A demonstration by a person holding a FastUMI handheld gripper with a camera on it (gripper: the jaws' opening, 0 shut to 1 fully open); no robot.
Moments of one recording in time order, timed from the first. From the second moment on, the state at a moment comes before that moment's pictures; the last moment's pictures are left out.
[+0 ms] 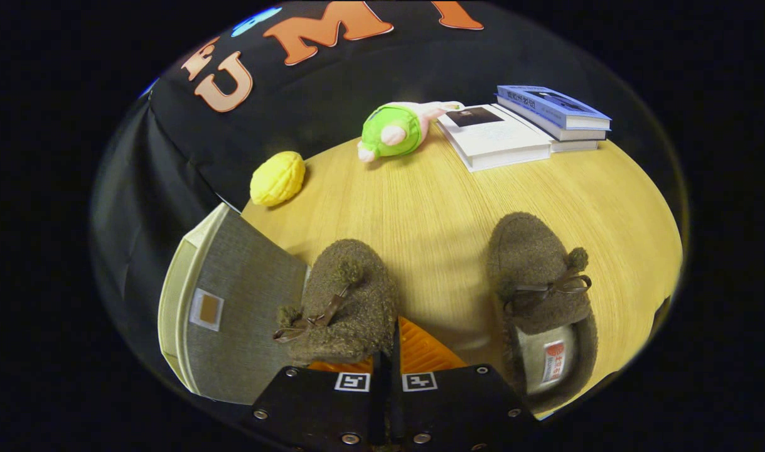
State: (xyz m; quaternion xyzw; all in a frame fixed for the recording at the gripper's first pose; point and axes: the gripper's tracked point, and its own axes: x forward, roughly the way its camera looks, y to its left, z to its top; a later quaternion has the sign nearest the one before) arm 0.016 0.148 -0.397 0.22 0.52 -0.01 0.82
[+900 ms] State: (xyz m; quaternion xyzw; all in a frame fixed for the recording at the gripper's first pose) arm 0.090 0.303 -0.256 0.27 0.46 0.09 0.84
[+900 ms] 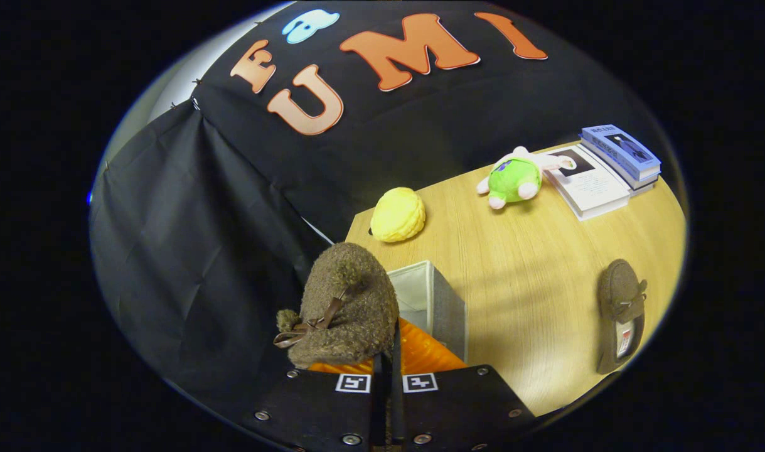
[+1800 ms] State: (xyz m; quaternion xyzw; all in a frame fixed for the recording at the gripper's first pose) arm 0.080 0.404 -0.363 0.26 0.60 0.07 0.75
